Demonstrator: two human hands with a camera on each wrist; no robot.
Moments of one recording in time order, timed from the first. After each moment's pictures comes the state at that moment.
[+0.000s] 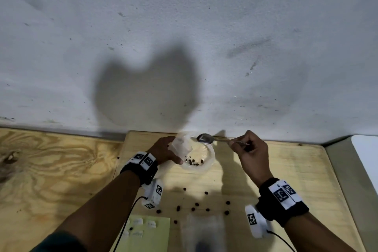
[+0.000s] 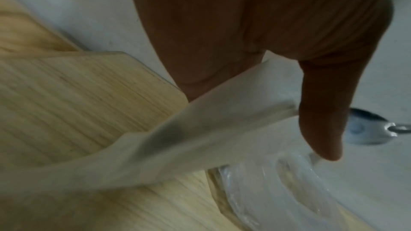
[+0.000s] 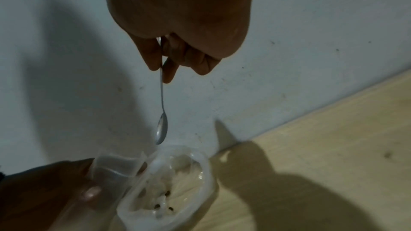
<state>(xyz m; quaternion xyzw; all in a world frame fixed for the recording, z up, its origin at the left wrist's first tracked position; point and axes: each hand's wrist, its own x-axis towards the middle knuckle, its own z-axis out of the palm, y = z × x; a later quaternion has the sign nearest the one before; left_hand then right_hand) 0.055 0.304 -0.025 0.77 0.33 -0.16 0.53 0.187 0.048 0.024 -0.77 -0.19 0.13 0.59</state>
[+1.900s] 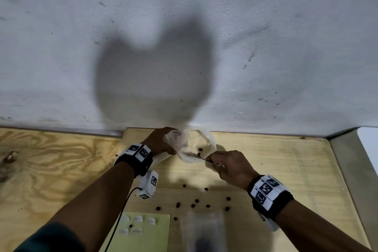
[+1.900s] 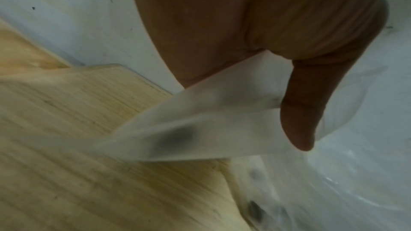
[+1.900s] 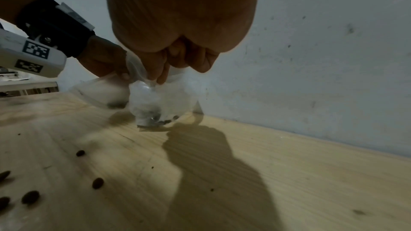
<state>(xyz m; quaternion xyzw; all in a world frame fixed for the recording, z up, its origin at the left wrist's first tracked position) 0.065 0.329 -0.035 0.83 0.27 -0.16 0.45 0.174 0.047 -0.010 -0.77 -0.56 0.14 0.26</state>
